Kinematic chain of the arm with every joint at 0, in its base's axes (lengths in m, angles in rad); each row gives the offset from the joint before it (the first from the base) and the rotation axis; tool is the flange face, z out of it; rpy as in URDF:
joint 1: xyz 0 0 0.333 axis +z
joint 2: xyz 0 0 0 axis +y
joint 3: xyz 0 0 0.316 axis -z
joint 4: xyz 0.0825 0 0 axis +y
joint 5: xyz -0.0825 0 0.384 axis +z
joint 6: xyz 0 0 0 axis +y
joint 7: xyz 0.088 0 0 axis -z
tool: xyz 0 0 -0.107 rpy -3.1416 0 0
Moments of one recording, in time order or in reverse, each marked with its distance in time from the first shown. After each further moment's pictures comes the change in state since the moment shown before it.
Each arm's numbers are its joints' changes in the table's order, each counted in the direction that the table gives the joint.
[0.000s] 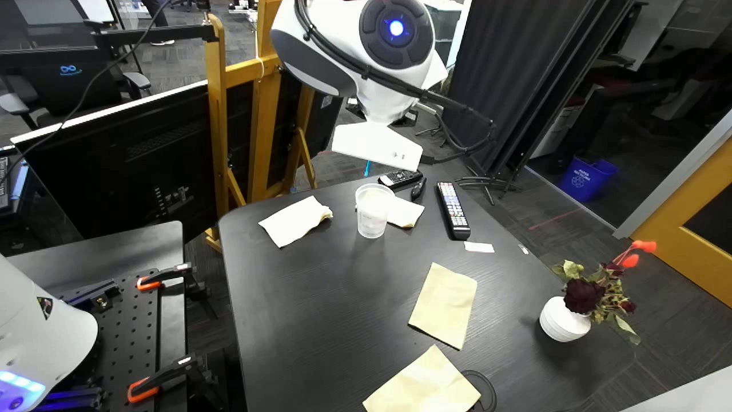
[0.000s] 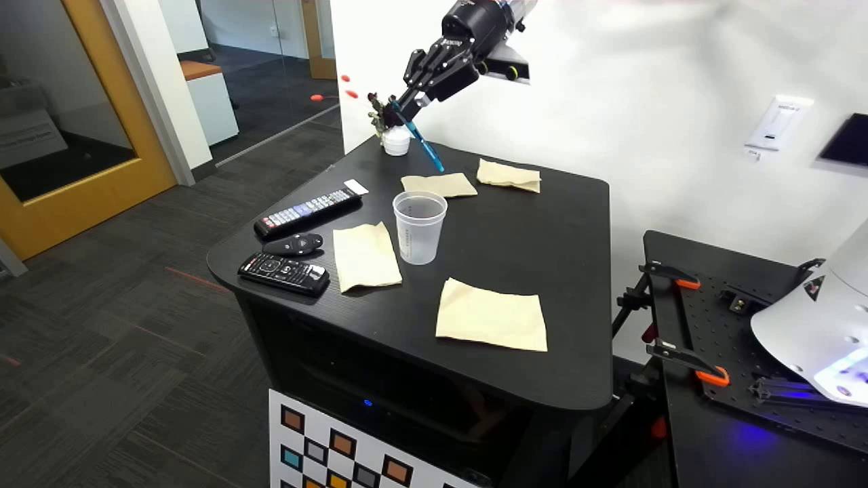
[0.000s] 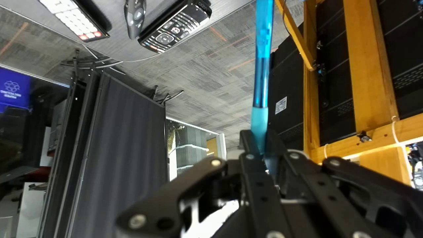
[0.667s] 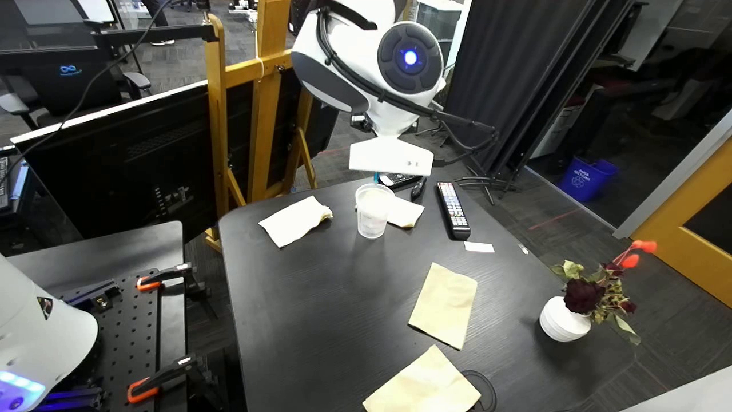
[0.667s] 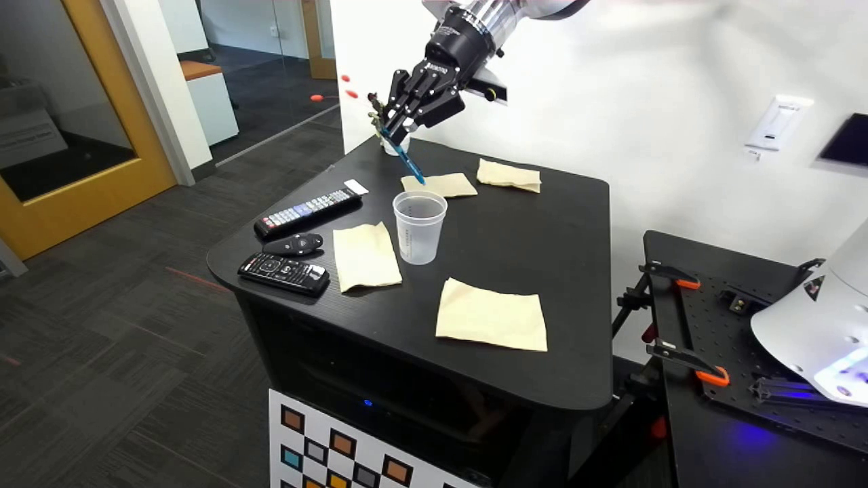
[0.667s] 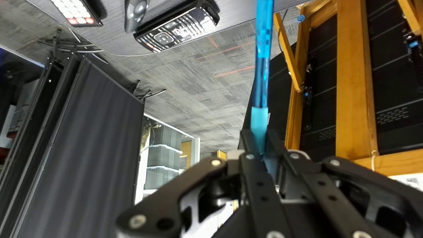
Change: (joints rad) arm 0.008 0.098 -0.008 -0.061 0.000 0.005 -0.183
